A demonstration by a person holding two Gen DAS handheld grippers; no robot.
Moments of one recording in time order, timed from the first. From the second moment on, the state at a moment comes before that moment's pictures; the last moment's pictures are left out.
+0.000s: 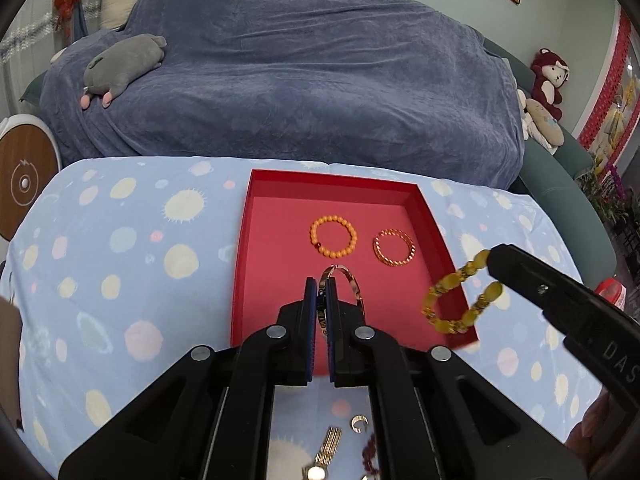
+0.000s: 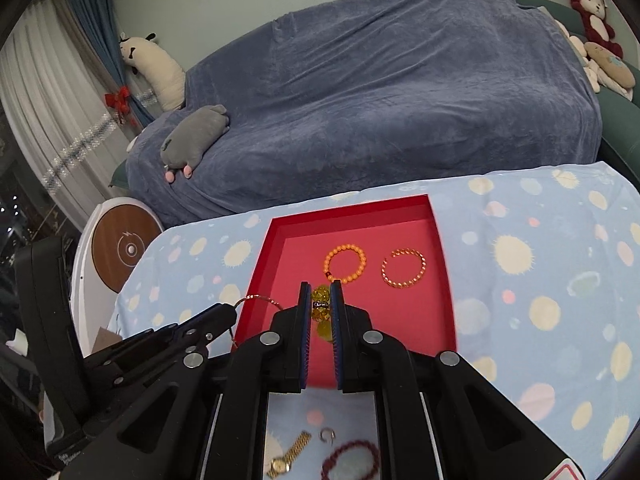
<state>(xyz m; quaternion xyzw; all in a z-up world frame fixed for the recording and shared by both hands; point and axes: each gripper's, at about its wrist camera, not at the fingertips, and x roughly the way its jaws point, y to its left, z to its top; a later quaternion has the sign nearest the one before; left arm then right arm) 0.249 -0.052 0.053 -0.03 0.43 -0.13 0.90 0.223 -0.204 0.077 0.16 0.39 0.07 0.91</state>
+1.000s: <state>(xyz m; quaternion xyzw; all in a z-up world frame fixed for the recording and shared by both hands) 0.290 -0.031 0.003 -0.05 0.46 -0.07 0.89 0.261 -0.227 0.016 0.13 0.43 0.01 0.89</state>
